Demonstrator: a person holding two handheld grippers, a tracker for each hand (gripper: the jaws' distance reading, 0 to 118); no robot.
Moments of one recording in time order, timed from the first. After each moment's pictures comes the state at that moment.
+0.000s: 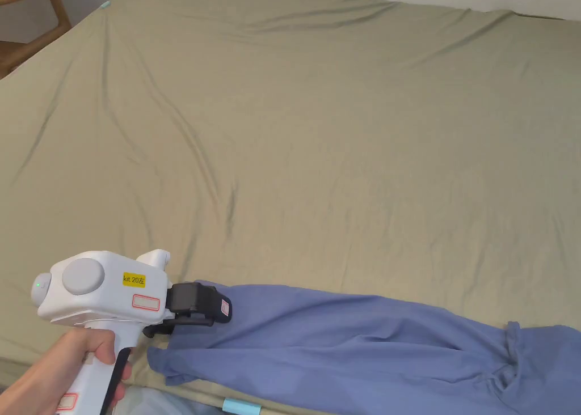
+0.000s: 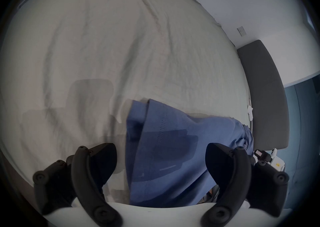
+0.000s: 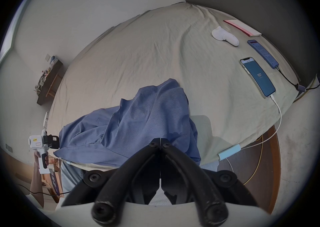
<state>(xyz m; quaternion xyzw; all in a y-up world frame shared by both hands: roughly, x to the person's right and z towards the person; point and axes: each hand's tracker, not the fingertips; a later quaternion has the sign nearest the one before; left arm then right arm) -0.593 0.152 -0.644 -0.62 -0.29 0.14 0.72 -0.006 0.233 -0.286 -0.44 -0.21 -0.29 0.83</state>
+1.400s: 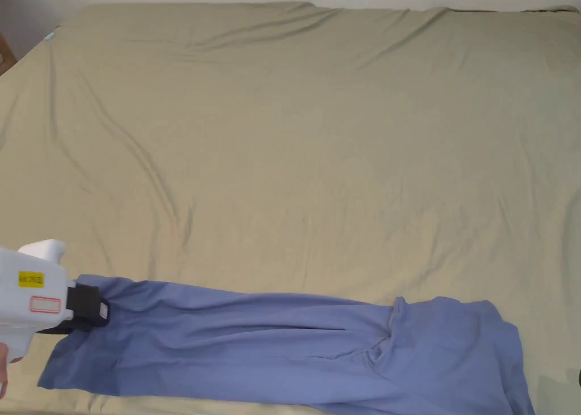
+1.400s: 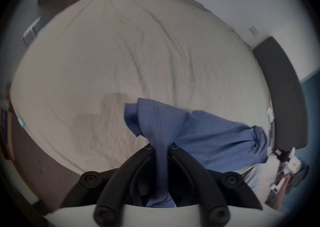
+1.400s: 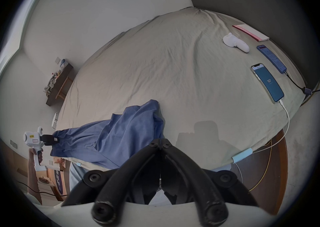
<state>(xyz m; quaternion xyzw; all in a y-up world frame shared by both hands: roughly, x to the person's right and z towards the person) -0.601 0.258 -0.631 -0.57 -0.16 0.01 0.80 -0.021 0.248 -0.293 -0.40 -0.18 -0.30 0.85</state>
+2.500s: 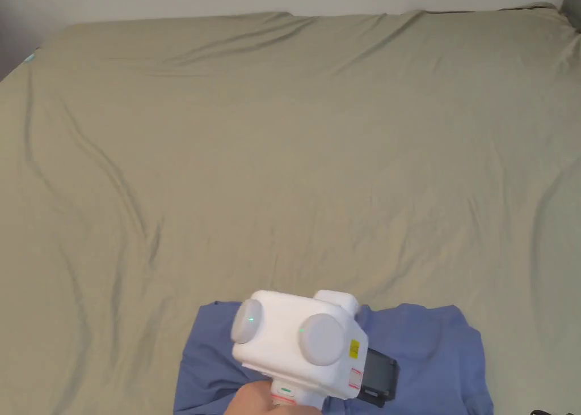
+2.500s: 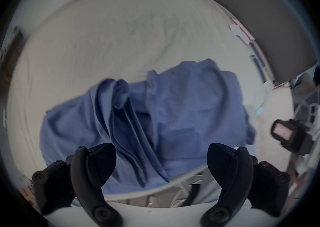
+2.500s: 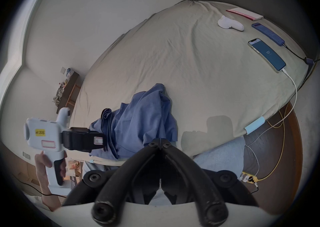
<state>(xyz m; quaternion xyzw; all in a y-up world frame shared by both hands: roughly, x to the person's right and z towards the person) -0.287 0.220 -0.499 -0.60 -0.35 -0.10 0.72 -0.047 0.233 -0.259 -0.39 -0.15 -0.36 0.83</state>
